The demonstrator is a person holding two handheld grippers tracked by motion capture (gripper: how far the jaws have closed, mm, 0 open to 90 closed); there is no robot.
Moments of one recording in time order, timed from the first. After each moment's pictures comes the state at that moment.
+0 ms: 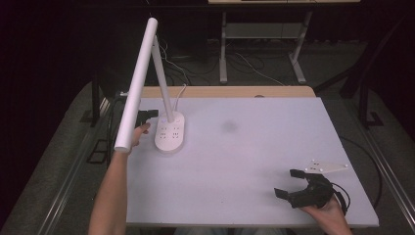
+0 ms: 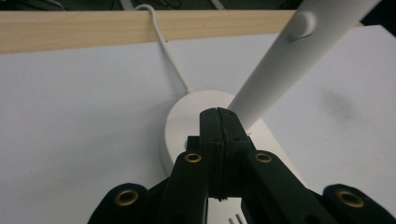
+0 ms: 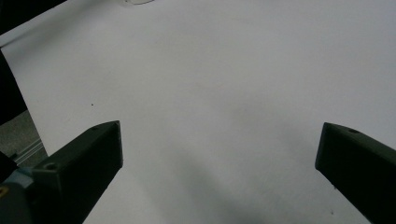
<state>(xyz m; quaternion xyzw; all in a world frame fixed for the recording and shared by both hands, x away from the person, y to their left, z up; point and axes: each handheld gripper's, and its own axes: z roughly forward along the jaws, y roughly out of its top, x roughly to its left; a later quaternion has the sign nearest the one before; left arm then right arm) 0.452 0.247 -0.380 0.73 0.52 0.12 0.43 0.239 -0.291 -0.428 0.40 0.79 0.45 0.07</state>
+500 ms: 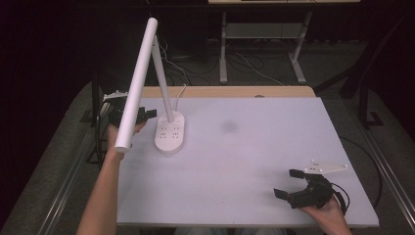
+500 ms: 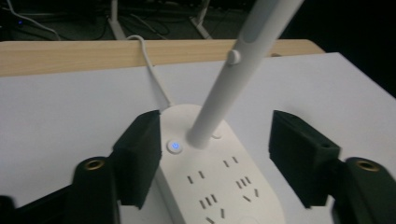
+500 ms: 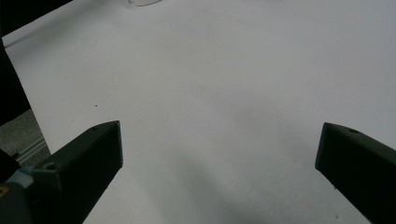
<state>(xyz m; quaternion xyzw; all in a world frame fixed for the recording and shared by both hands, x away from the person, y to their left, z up) 0.419 0.262 -0.357 0.71 0.50 0.13 0.49 0.238 -0.289 -0.427 0.40 0.79 0.46 0.07</state>
